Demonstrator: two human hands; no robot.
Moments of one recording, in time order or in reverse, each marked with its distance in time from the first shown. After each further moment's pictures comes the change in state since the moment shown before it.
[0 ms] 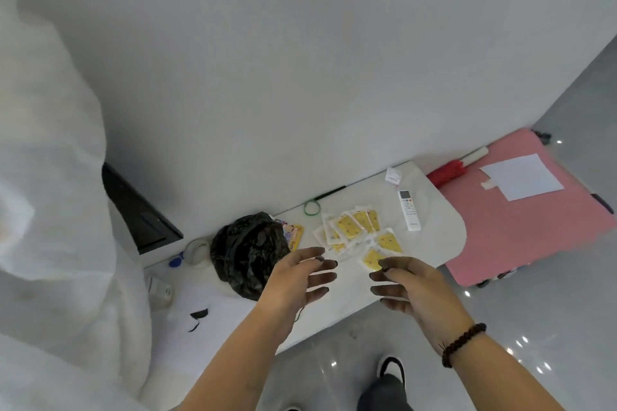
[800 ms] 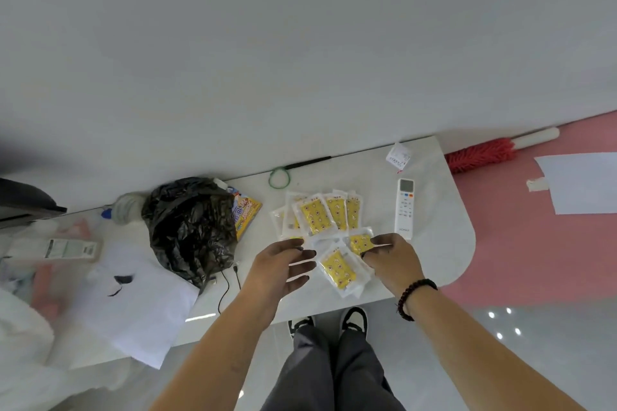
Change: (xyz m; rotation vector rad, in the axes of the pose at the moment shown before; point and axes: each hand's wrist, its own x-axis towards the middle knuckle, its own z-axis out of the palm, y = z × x) left_hand 0.230 -0.030 0.131 -0.174 0.319 -0.249; right_hand 0.320 -0.007 -0.109 -0.586 -0.060 0.148
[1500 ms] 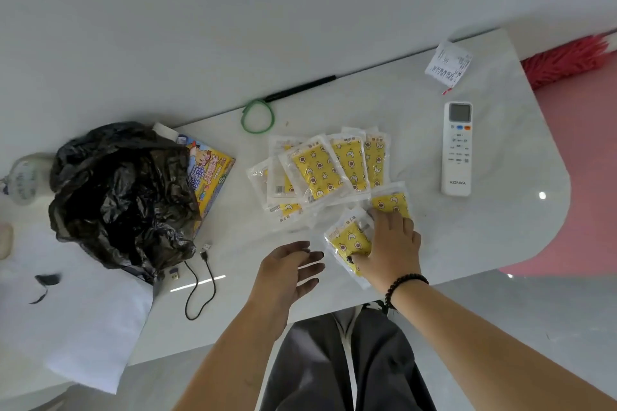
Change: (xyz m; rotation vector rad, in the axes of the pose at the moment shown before) left_hand 0.172 -0.114 -0.009 0.090 0.115 -0.194; right_hand 0.160 0.141 0.110 -0.905 0.110 -0.264
